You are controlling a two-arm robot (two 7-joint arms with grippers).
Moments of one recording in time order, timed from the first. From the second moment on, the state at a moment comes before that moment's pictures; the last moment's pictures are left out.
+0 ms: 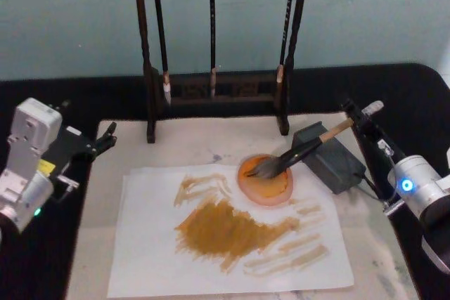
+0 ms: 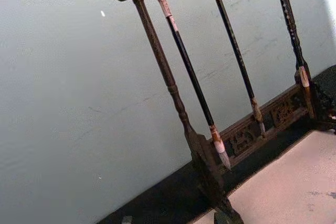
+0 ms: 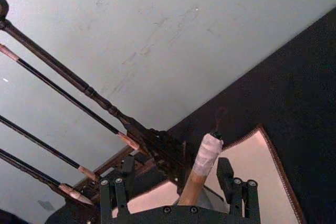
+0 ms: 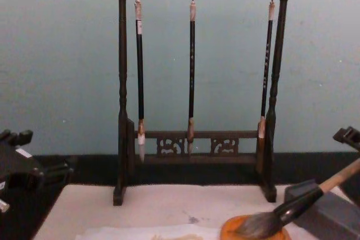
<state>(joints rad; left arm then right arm) -0.20 0.60 0.45 -1.41 -0.25 -0.12 0.03 0.17 0.31 -0.20 -1.37 1.12 0.08 0.12</state>
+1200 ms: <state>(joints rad) -0.20 0.60 0.45 -1.41 -0.25 -0.12 0.03 -0.03 0.45 -0.19 -1.65 0.90 -0.05 0.00</state>
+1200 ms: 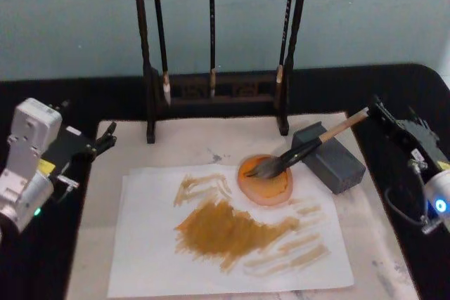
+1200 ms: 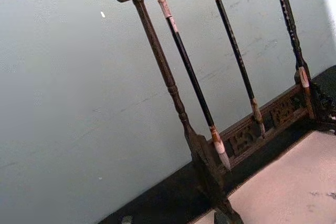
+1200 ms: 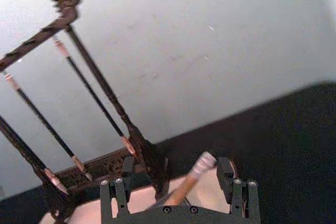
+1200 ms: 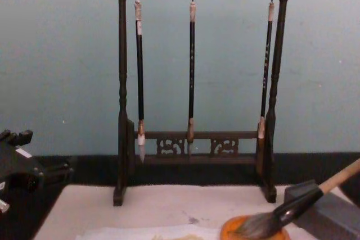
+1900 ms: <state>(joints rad) -0.20 0.60 0.45 -1.41 -0.25 -0.12 0.03 0.09 0.45 -0.37 -1.48 0.33 -0.19 -0.04</state>
